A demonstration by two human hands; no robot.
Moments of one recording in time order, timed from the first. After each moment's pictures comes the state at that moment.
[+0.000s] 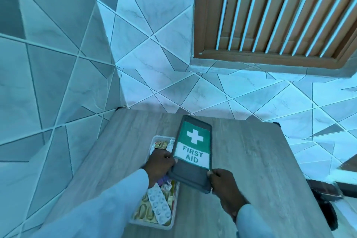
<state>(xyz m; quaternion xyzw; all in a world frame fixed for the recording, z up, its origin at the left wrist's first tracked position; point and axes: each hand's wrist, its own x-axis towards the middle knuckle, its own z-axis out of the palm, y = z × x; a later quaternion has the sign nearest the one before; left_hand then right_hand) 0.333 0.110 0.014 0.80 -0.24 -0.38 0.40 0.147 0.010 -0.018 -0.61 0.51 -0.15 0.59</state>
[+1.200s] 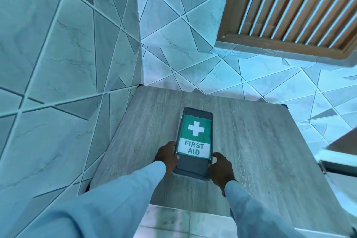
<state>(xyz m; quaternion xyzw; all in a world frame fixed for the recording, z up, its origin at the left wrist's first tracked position) 0.369 0.250 -0.050 0.84 -0.29 -0.32 0.31 0.206 0.170 -0.027 -0.68 0.60 -0.08 0.42</state>
